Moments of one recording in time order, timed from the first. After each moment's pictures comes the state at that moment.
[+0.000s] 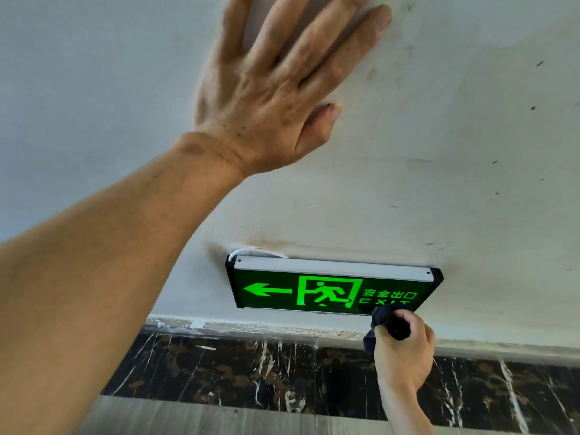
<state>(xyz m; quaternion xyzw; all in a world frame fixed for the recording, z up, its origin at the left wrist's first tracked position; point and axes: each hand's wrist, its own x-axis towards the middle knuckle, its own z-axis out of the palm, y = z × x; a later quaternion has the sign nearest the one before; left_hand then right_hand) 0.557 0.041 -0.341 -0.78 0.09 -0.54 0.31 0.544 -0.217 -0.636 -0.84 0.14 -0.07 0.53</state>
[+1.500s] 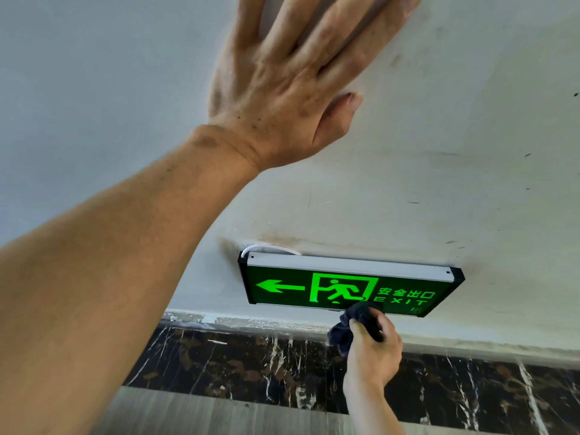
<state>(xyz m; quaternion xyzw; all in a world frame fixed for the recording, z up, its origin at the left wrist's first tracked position) 0.559 0.042 -0.343 -0.78 0.09 -0.54 0.30 0.511 -0.154 -0.638 -0.73 0.24 0.00 0.64</state>
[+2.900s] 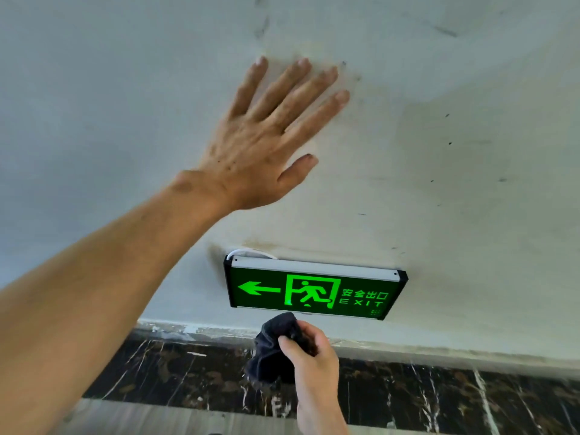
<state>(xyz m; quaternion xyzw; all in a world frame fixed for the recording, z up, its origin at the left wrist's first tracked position) 0.515 0.021 -0.338 -0.87 0.13 -0.44 0.18 0.443 -0.165 -0.569 -0.66 0.10 0.23 0.71</state>
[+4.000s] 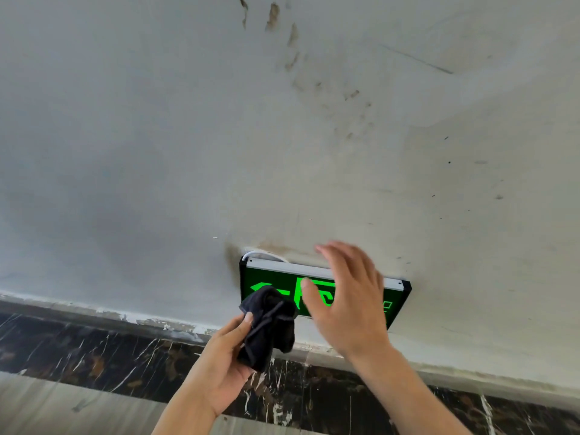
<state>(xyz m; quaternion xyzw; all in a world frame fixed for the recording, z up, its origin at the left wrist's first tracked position) 0.361 -0.044 -0.542 -0.30 -0.28 -0.11 -0.90 0.488 -0.185 -0.457 -0.87 -0.36 -0.14 0.31</state>
